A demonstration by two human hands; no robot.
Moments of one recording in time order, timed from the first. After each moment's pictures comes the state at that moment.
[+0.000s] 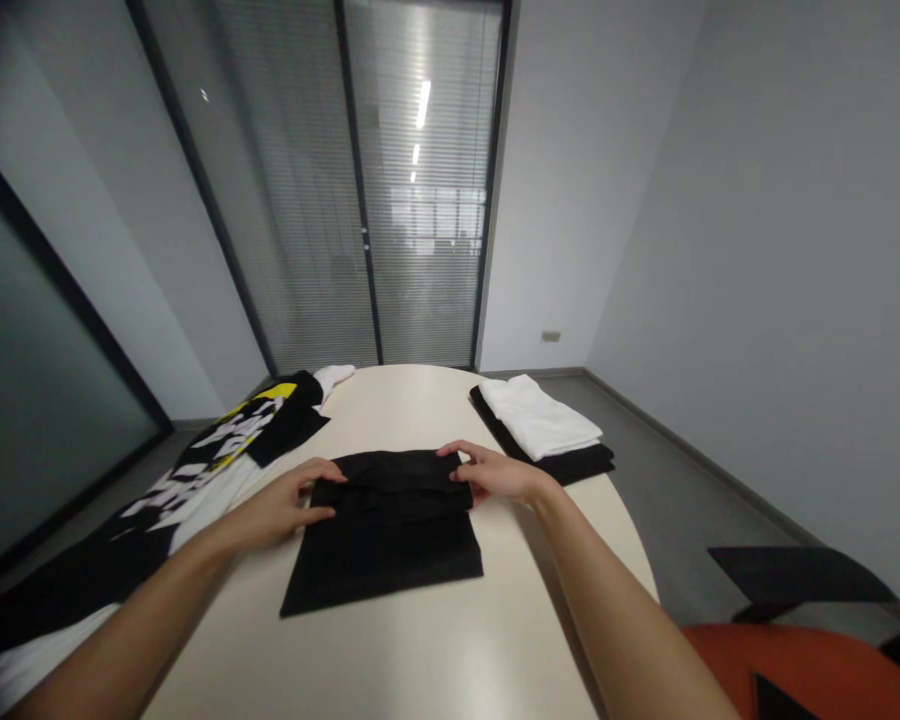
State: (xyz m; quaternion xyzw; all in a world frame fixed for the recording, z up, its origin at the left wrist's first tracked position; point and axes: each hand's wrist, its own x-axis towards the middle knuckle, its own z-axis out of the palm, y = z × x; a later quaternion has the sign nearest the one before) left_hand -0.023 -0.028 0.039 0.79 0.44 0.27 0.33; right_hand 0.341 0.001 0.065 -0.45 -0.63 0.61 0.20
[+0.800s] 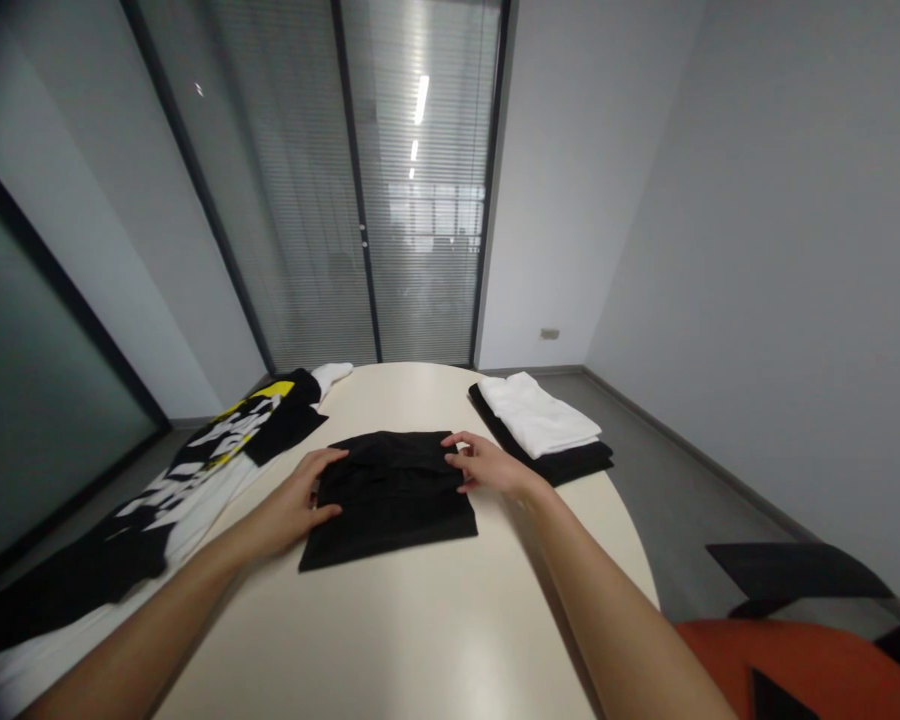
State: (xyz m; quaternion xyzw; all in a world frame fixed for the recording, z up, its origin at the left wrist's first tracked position) left_hand -0.004 -0.032 0.018 0.77 0.48 0.34 0.25; right_hand 0.335 0.009 0.052 -0.49 -0.62 0.55 0.29
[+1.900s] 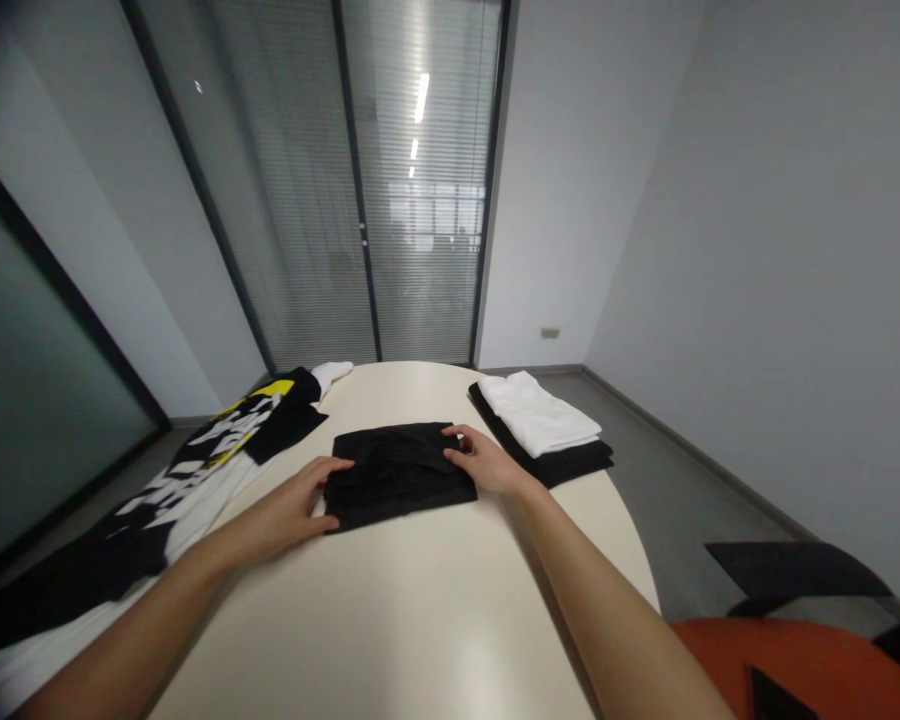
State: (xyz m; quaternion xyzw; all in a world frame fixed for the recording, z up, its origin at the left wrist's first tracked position) left_hand -0.006 -0.041 0.029 0.82 0.46 0.25 0.24; right_hand 0.340 0.023 0.030 -0.50 -0.74 0.33 0.31
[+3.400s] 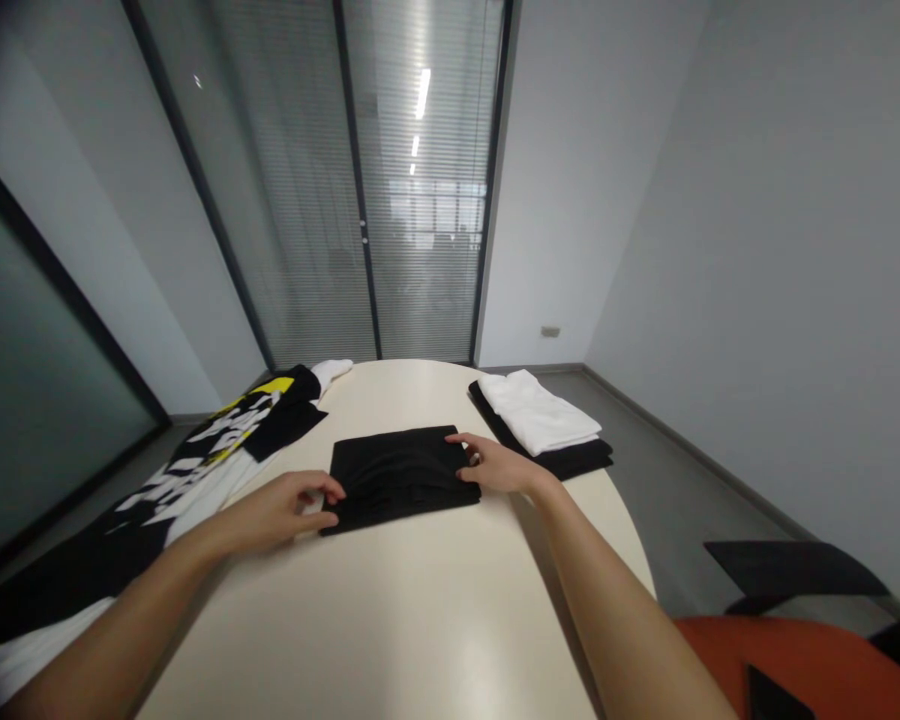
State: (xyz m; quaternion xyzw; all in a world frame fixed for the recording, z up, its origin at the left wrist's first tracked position) left_hand -0.004 -0.048 0.060 0.80 0.50 0.16 0.29; right_hand 0.362 0.019 0.041 -0.49 -0.74 0.43 0.19
